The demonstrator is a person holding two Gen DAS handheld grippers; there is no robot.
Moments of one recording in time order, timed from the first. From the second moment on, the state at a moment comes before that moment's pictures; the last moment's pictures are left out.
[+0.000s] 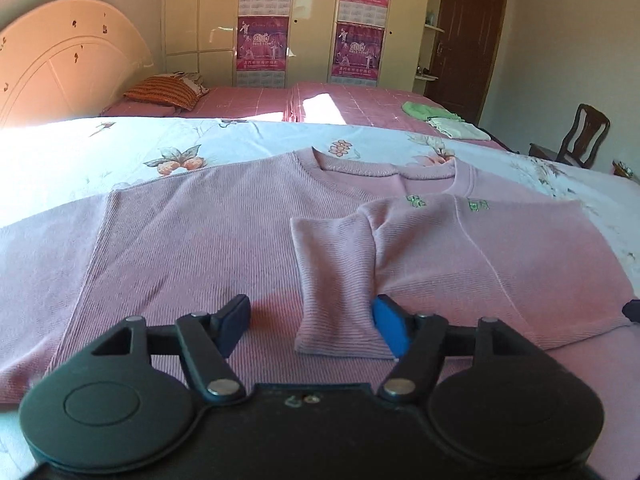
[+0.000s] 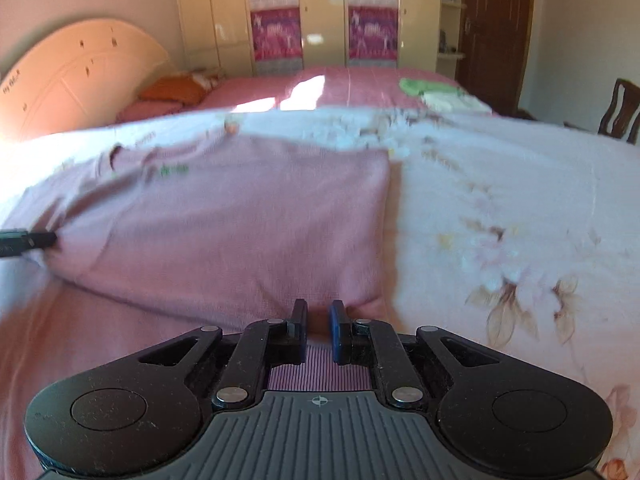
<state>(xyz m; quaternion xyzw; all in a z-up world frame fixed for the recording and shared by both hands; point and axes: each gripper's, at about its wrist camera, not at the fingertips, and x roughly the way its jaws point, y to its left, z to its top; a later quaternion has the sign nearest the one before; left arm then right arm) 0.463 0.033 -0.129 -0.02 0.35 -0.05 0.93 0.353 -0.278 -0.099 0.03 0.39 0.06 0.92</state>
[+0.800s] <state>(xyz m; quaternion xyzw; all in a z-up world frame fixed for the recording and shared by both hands) 0.275 0.423 -0.126 -0.38 0.22 0.22 0.87 0.353 -0.196 -0.058 0.19 0.39 0.05 0.90</state>
